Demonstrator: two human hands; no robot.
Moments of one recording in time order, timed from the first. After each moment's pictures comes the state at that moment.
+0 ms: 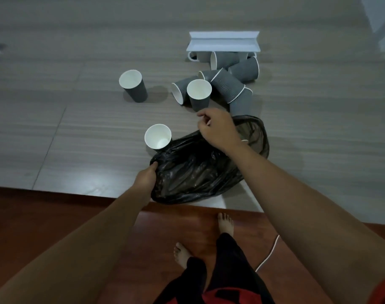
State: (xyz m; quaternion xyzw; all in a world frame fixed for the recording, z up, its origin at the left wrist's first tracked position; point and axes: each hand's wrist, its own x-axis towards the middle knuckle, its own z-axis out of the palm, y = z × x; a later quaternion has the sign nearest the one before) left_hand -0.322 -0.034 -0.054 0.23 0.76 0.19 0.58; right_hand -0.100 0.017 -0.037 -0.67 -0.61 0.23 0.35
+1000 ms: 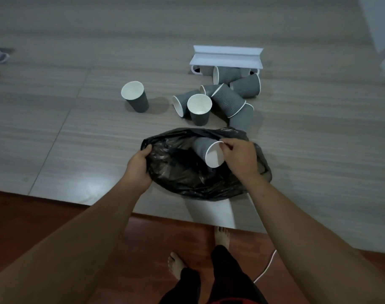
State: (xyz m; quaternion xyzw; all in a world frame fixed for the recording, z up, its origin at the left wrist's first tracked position) left_hand -0.301 0.018 -0.026 0.12 0.63 0.37 0.67; right_hand -0.052 -0.008 -0.068 -0.75 -0.55 0.22 0.31
